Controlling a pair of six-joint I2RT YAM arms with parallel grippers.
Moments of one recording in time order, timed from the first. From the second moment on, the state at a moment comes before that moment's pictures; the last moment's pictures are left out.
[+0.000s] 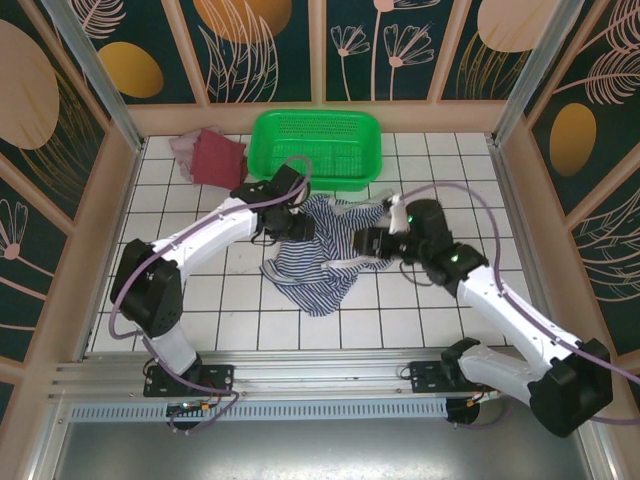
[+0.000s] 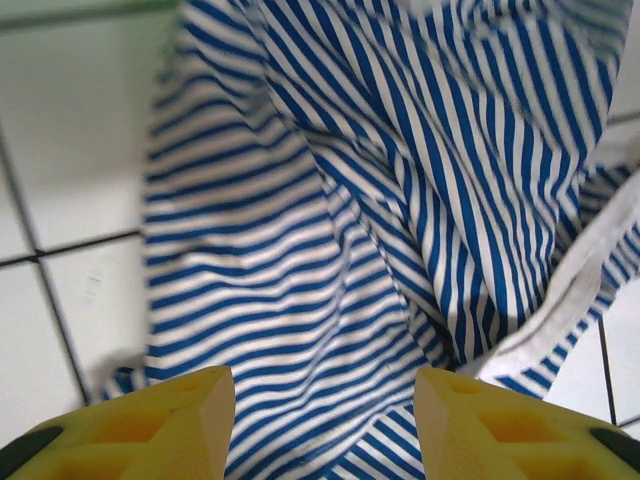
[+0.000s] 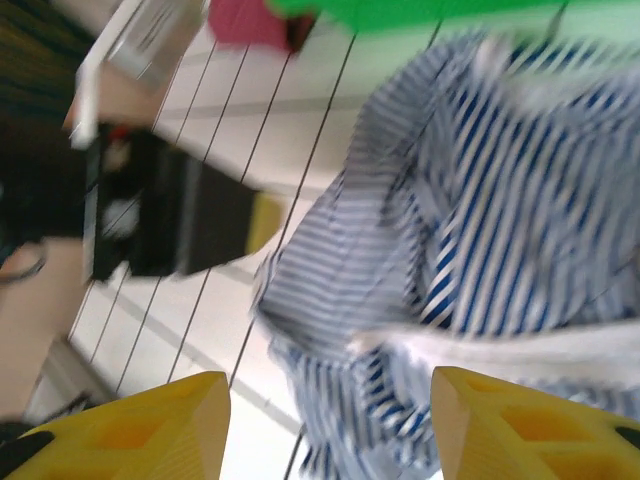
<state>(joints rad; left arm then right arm) -0.64 1.74 1.38 -0.79 0.08 -0.49 0.58 1.03 0.76 -0.32 -0.36 0.56</state>
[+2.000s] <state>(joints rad) -0.87 1.73 1.15 -0.81 0.16 -0.83 0.93 1.03 0.43 -0.31 -0.17 0.93</state>
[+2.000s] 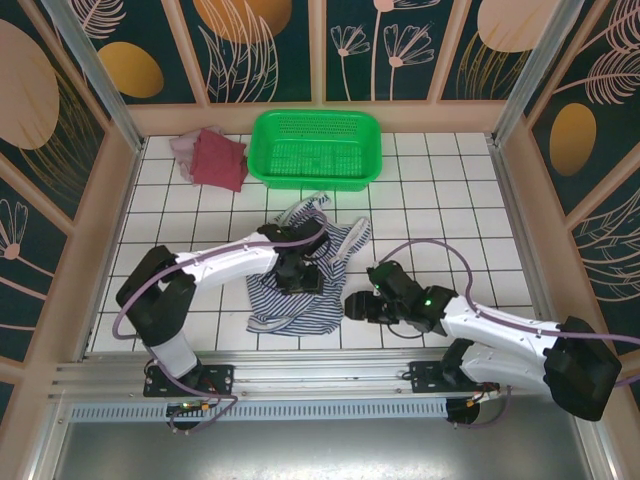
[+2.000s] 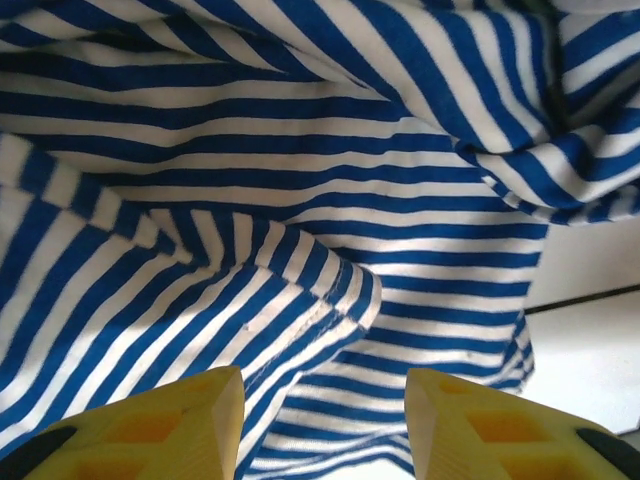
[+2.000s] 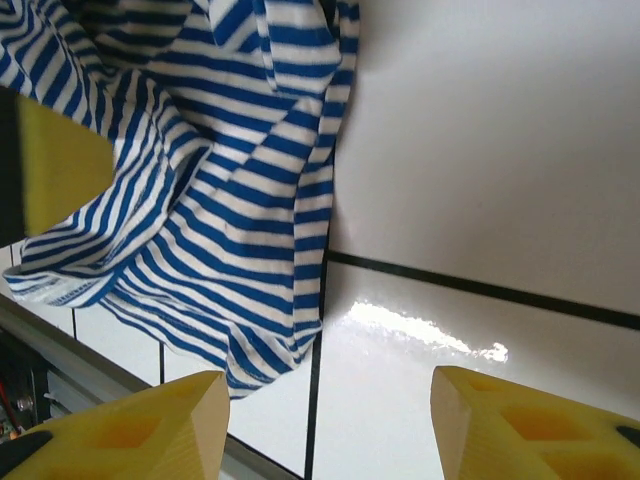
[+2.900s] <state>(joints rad) -0.90 1.89 1.23 -0.84 0.08 -0.83 0.97 1.01 0.39 -0.26 -0.21 0.97</state>
